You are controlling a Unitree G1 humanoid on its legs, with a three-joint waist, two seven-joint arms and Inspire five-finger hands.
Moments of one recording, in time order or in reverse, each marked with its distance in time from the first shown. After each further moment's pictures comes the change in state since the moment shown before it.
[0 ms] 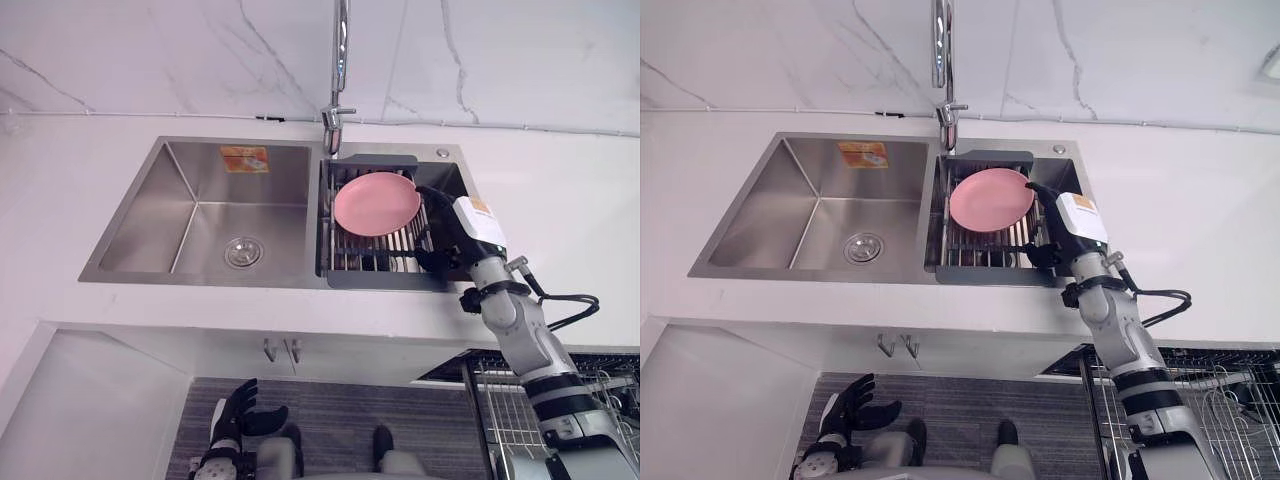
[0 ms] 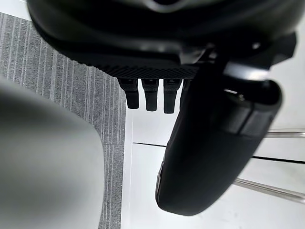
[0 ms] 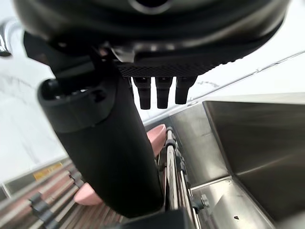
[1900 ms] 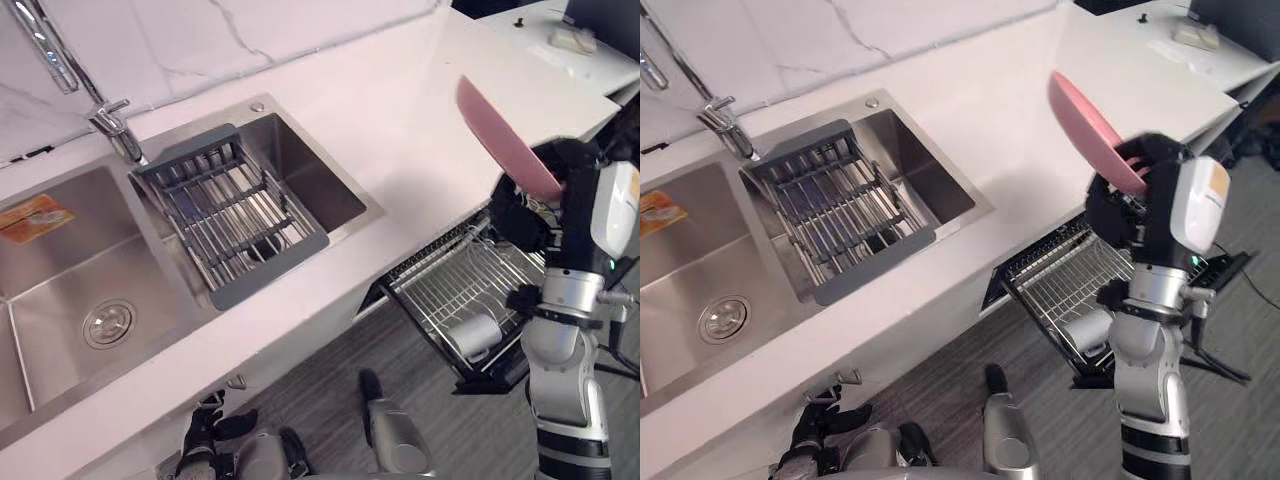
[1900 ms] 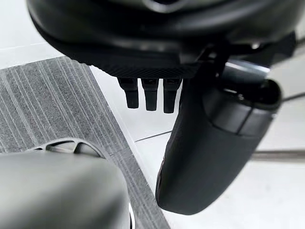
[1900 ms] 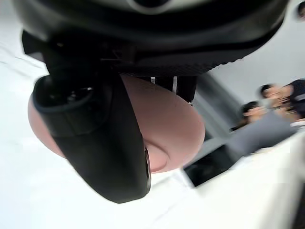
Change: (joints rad) left arm -0.031 0.024 0.115 0.095 -0.048 0.026 0.062; right arm 0.390 0.225 -0.446 -0.597 0.001 0.005 -0.237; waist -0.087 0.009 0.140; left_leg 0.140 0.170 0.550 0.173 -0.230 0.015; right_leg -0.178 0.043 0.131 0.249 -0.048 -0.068
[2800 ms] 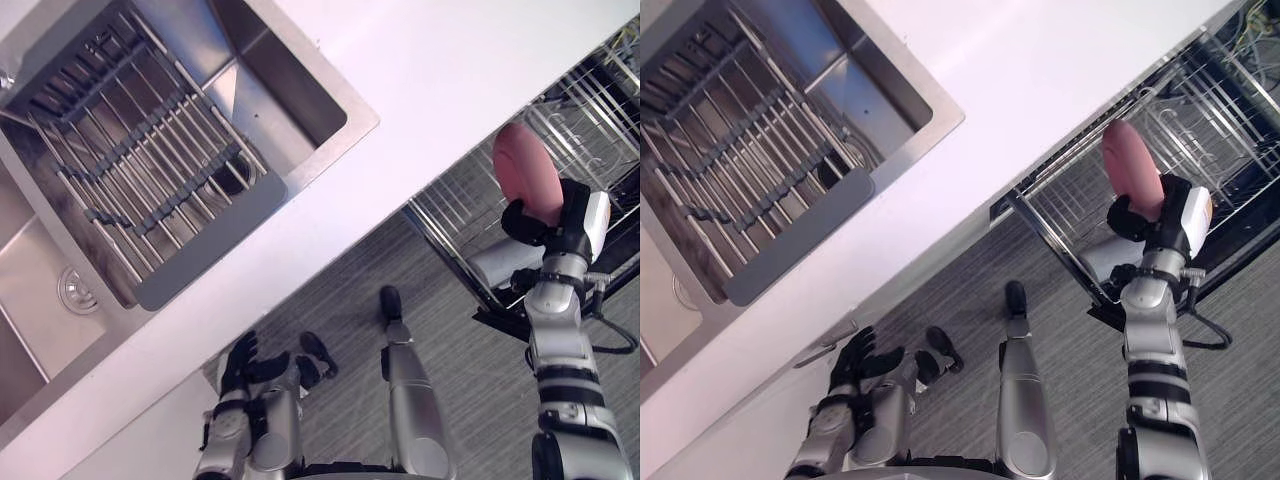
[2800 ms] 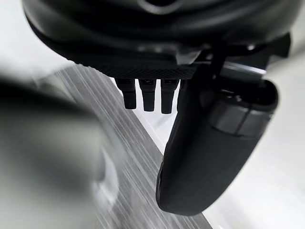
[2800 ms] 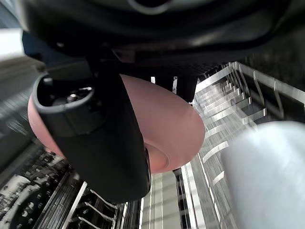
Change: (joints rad) left arm -0.196 -0.105 -0.116 -0.094 -0.043 -0.072 0.035; right arm -0.459 -0.143 0.039 0.731 0.383 0.073 0.002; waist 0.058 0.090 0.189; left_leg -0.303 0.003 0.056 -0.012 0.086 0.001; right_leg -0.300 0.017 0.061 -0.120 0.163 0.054
